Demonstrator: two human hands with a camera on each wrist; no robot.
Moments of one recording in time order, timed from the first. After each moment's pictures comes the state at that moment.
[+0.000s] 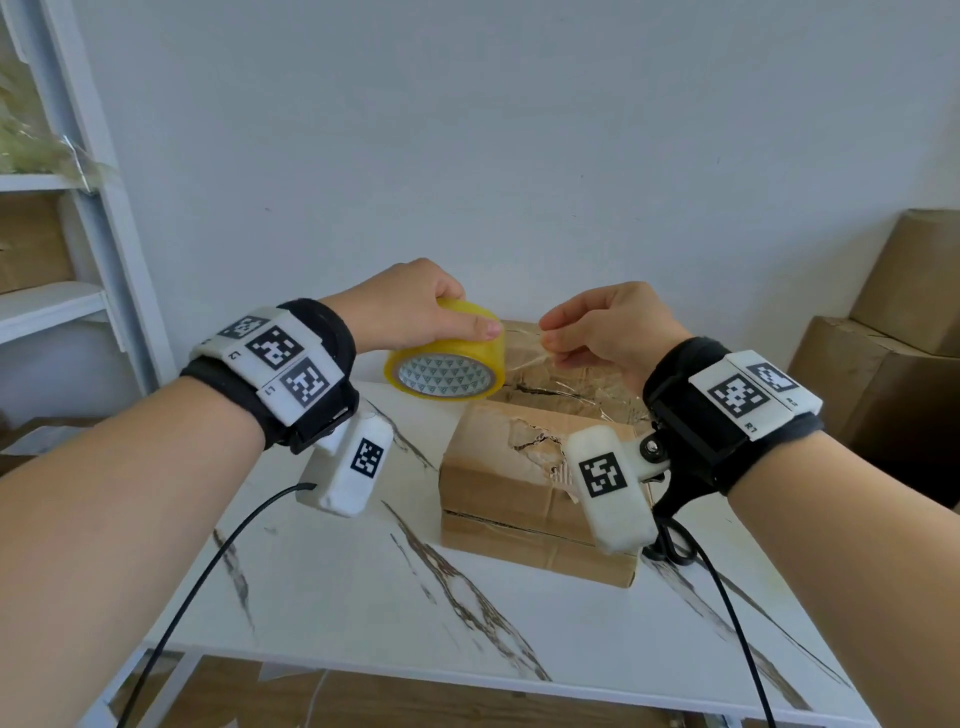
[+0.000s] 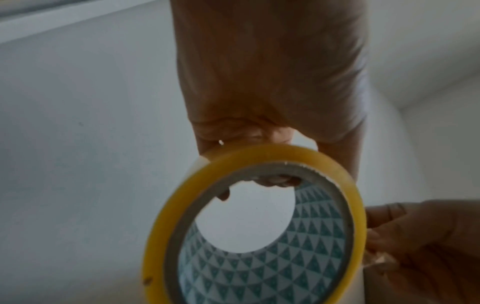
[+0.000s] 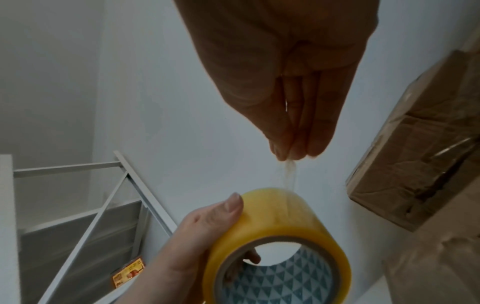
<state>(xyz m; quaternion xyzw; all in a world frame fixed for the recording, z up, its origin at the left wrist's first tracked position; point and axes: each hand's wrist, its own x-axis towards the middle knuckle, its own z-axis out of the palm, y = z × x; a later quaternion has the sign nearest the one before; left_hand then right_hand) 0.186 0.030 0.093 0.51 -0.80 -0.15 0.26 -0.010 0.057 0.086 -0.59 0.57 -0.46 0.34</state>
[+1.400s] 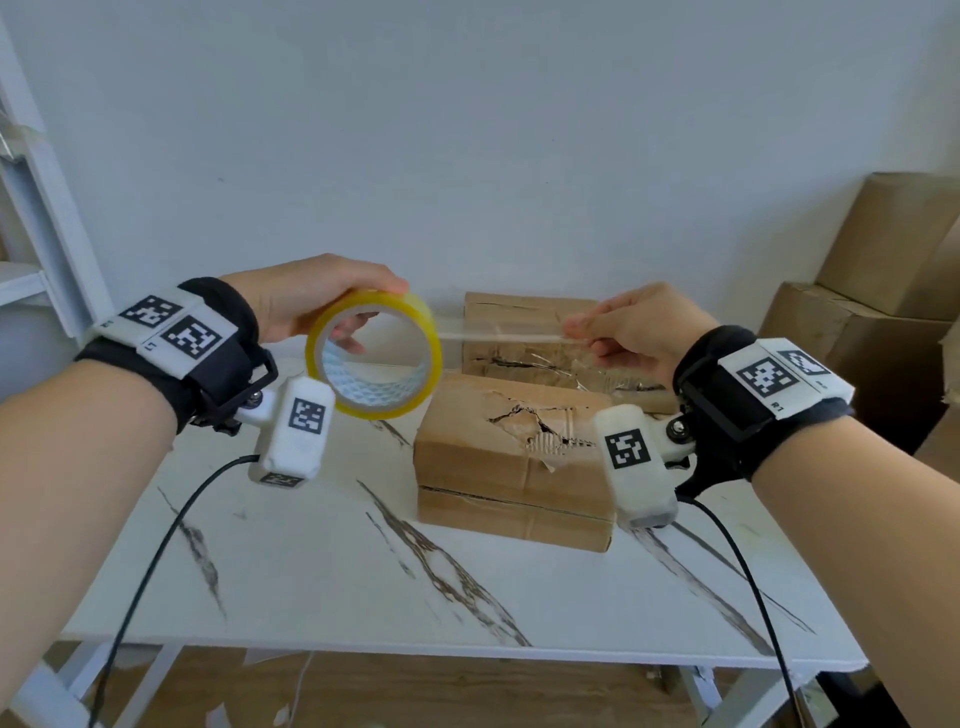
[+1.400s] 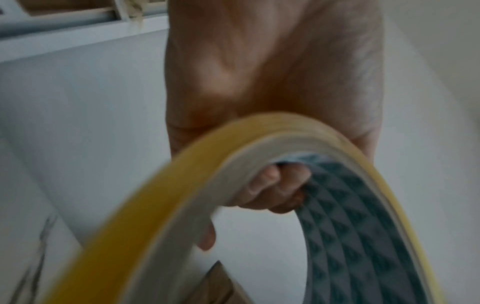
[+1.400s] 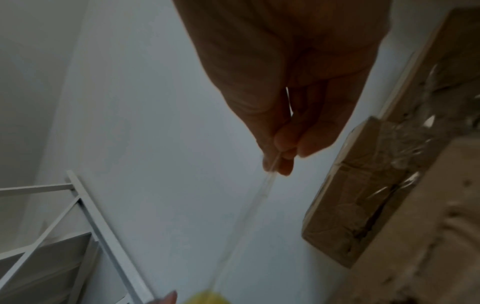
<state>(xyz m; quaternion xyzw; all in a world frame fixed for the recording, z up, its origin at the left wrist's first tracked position) 0.223 0.015 0.077 0.48 -0.72 -0.42 0.27 -0.052 0.057 0.070 -0.51 0.64 -0.45 0.37</state>
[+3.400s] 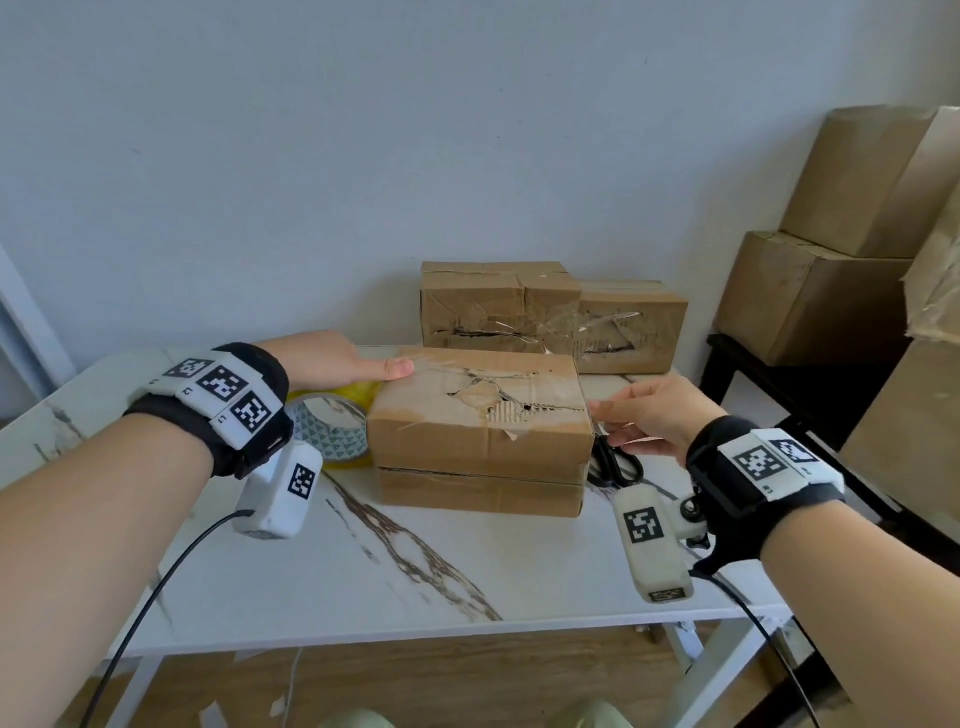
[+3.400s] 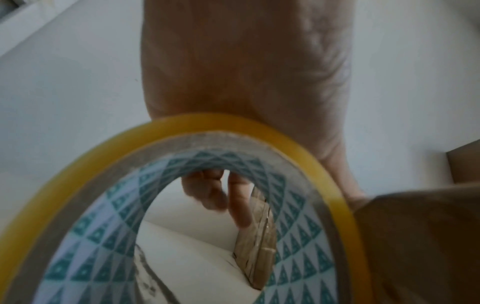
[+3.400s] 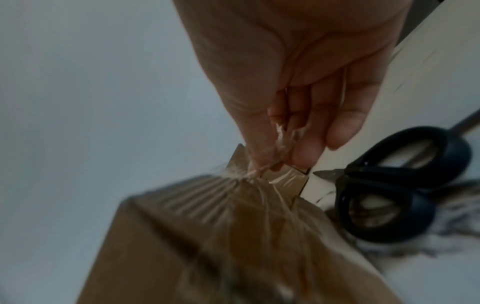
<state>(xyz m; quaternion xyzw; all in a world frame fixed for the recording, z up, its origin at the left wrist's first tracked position) 0.184 0.001 0.007 0.63 -0.76 -0.19 -0.01 -0.118 0.081 -0.032 -0.43 0.71 -0.38 0.40</state>
